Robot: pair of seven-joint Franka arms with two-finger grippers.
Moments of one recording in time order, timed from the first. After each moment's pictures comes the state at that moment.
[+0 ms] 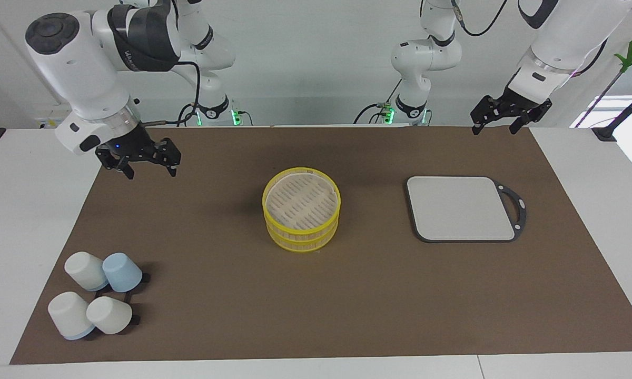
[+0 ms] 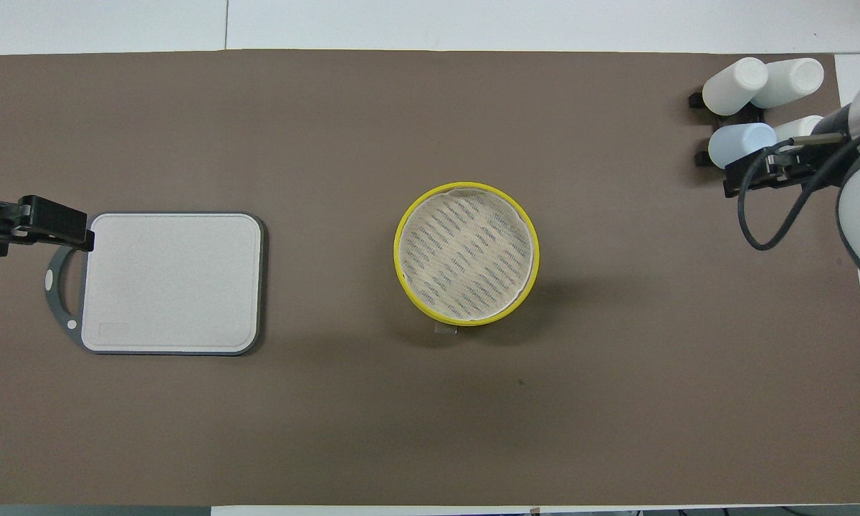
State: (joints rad) left arm 0.02 0.00 -0.10 -1.51 -0.03 1.43 -0.05; right arm 0.07 0.10 -0.07 -1.57 0.01 1.65 -0.02
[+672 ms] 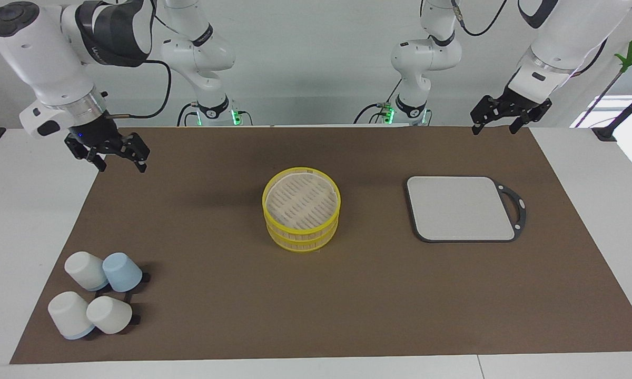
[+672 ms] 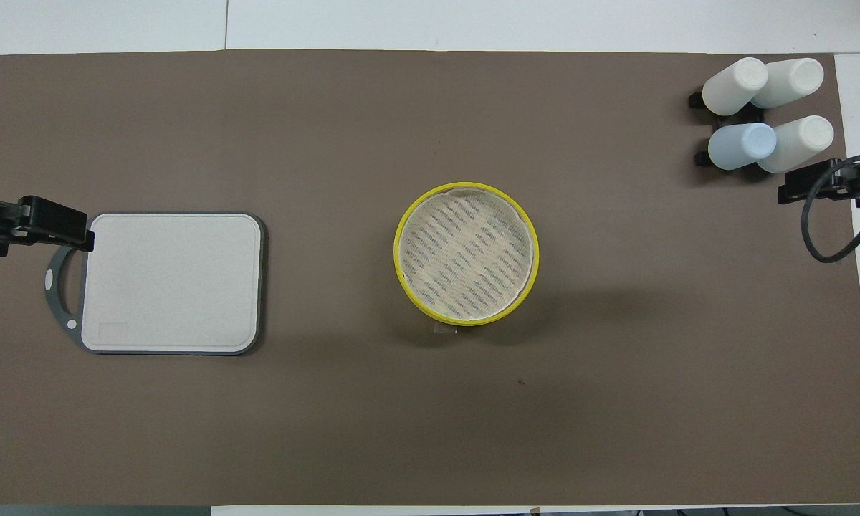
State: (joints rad) left arm 0.02 0.00 -0.10 -1.51 -0.03 1.43 -0.05; right arm -0.03 0.04 -0.07 -1.65 0.01 1.71 -0.02
